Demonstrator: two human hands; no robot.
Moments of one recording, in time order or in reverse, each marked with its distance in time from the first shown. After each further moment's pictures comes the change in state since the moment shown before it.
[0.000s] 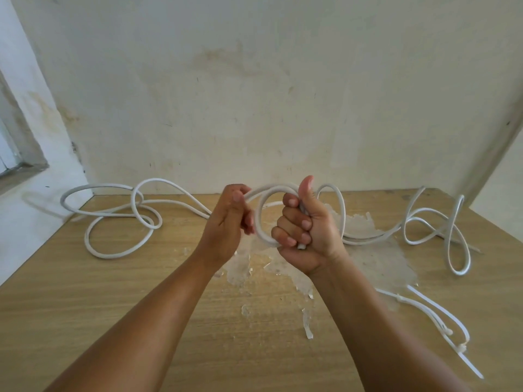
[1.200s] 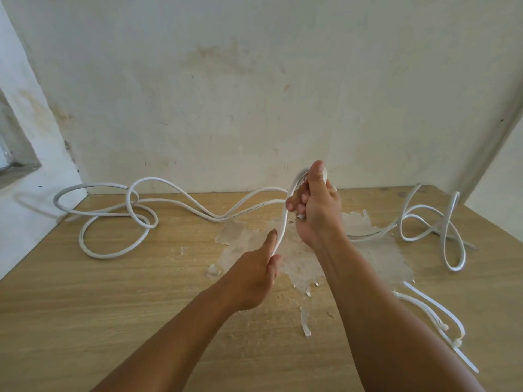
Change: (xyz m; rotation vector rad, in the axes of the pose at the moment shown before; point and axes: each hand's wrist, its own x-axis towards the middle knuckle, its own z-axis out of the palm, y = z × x) left_hand -0.052 -0.004 0.038 0.581 -0.499 -0.341; right_hand 0.035 -0.017 -0.022 -0.380 0.365 -0.400
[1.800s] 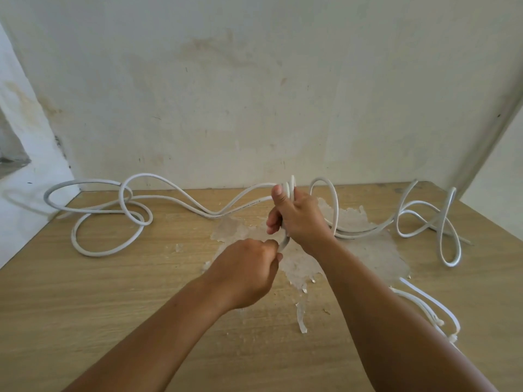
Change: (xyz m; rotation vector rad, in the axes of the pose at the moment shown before) left_hand -0.012 0.021 -0.021 0.481 0.149 0.239; right_hand -0.004 0.018 -0.016 -0.717 -0.323 -0.058
